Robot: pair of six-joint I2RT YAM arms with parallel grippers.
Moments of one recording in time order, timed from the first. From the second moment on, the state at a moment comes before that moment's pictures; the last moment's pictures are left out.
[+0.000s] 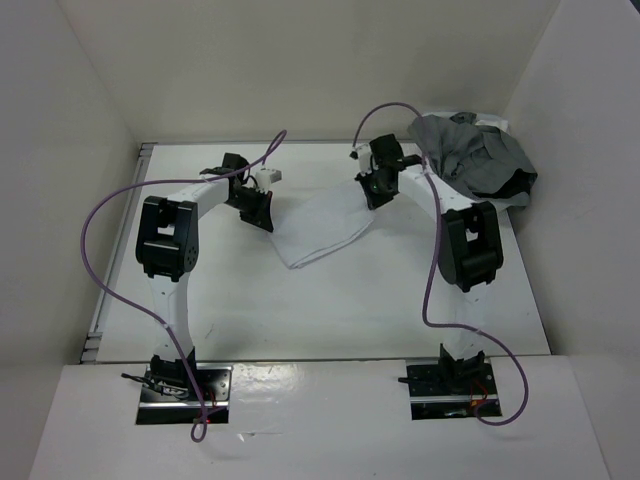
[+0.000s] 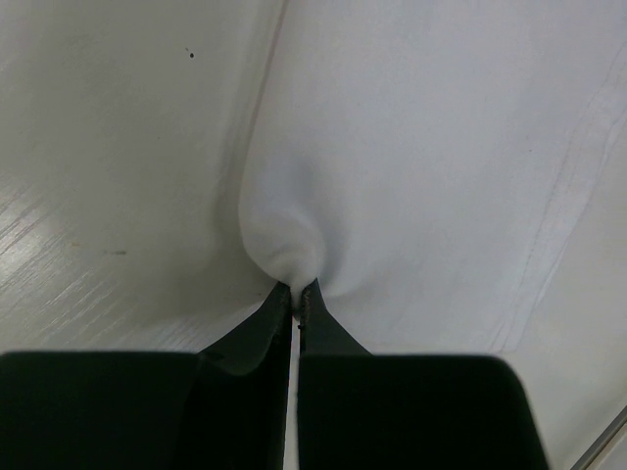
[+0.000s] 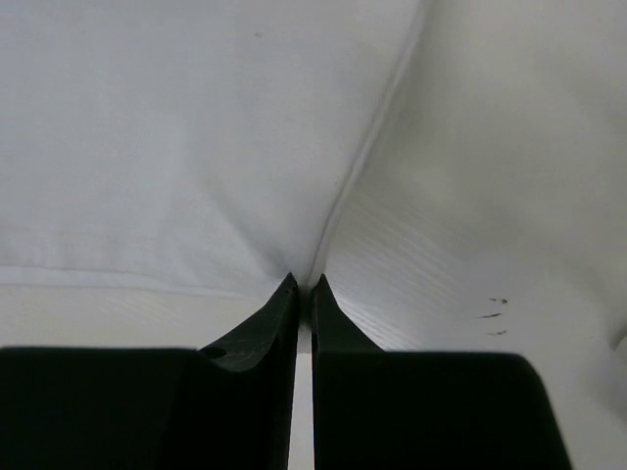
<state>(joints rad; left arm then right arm) -0.15 2.18 1.61 -0.64 0.59 0.26 0.29 2.03 1.64 -0.63 -0.11 -0.21</state>
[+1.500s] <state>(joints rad) -0.14 2.18 1.61 -0.64 0.59 0.23 0.86 2.01 1.75 -0.73 0.06 -0.33</state>
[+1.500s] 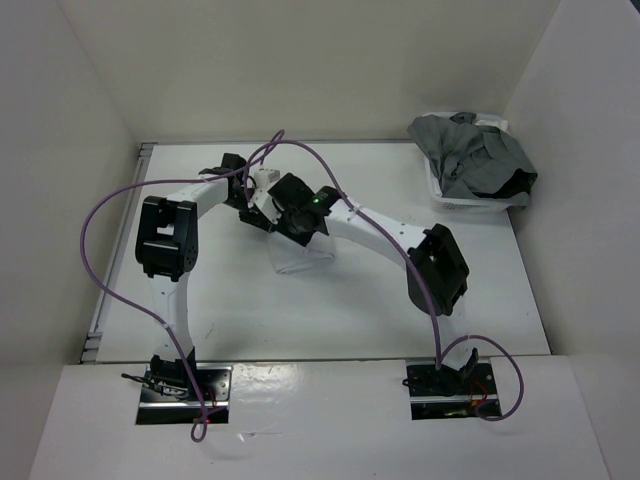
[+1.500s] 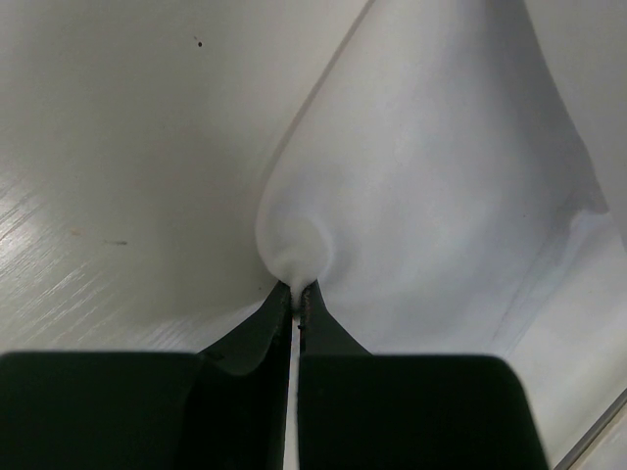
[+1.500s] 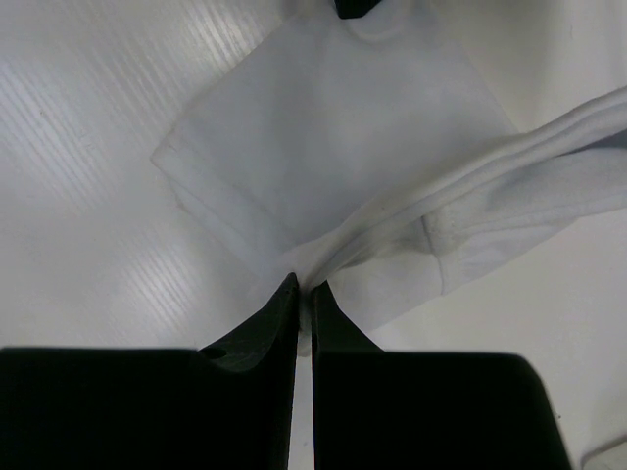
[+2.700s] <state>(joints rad) -0.14 2.18 1.60 -0.65 0.61 0.23 0.96 2.13 1.98 -0.70 0.09 -0.32</state>
